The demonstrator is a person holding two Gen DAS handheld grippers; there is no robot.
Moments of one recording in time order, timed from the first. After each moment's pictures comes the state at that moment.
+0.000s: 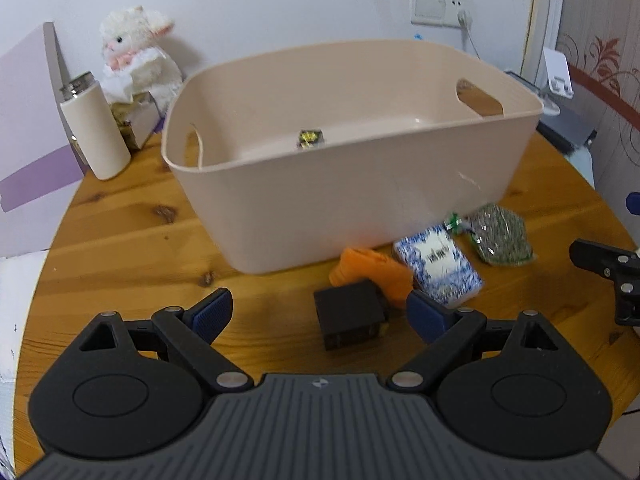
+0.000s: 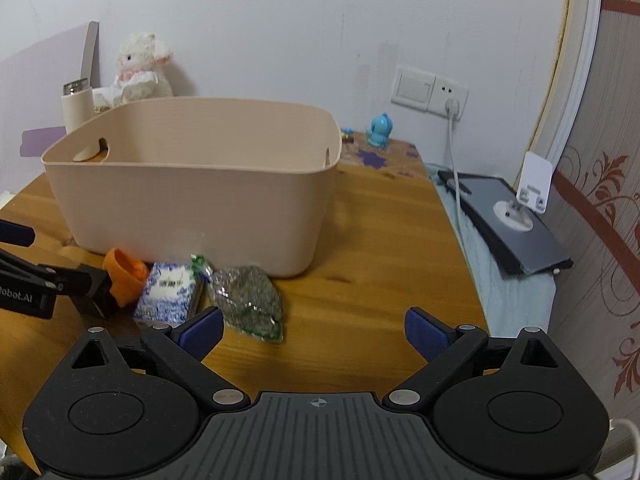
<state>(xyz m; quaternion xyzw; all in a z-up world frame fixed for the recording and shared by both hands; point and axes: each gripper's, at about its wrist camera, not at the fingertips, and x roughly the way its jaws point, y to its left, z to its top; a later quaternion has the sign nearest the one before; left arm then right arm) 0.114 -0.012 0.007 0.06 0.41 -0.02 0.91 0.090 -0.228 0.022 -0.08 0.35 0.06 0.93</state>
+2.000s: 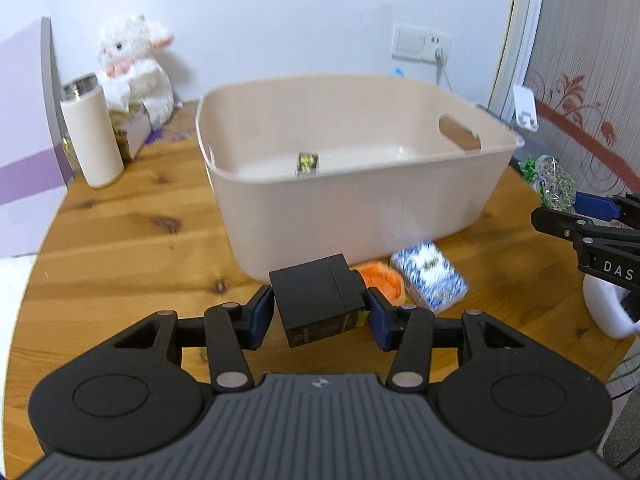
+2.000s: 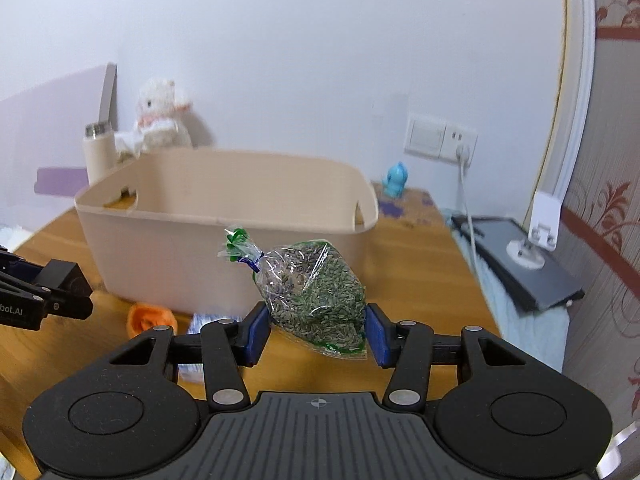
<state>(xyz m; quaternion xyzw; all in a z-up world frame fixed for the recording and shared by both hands) 0.092 0.039 0.031 0.01 0.36 -0.08 0.93 0.071 -0.196 0.044 -0.07 0.25 0.07 0.96</state>
